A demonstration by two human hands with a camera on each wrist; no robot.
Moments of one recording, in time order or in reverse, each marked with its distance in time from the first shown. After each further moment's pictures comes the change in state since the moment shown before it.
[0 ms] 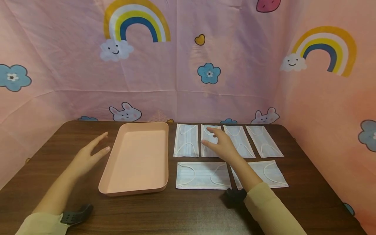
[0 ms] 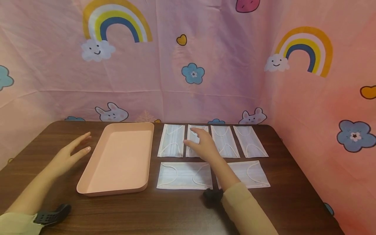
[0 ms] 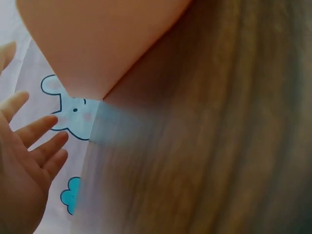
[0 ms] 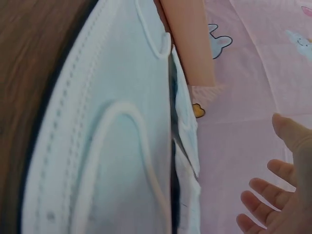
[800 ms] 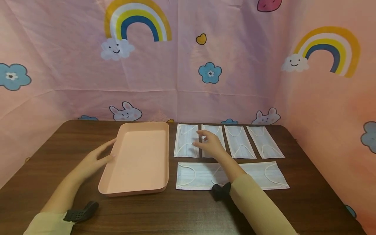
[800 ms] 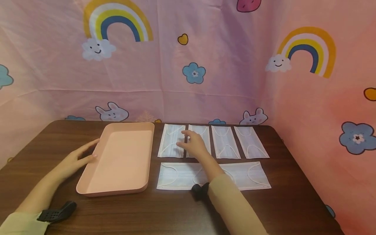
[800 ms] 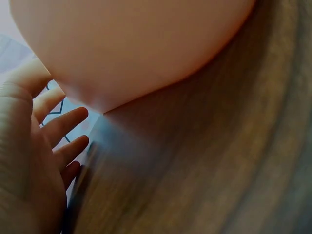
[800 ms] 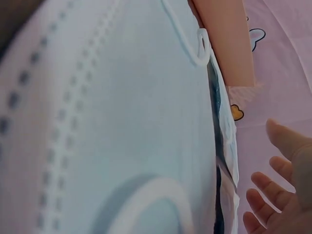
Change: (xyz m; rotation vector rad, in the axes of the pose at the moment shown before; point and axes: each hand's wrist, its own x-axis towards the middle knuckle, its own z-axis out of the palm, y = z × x) left_hand 0.003 -0.017 0.014 -0.171 -0.142 -0.051; right_hand 0.030 -0.002 0.038 0.080 -0.069 0.113
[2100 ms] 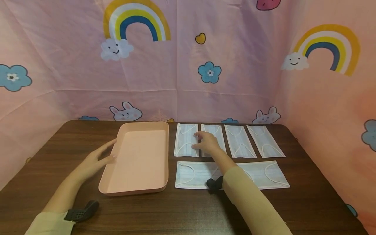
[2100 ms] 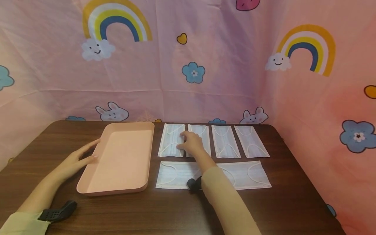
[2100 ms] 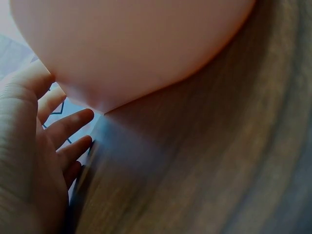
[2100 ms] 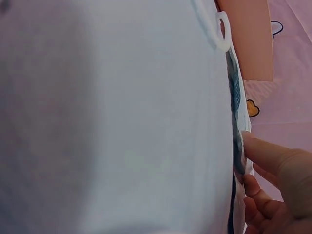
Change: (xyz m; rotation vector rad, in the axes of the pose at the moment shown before) left_hand -0.001 0.000 0.000 0.061 -0.010 -0.026; right_hand 0.022 0.004 0.013 -0.224 -0.056 0.093
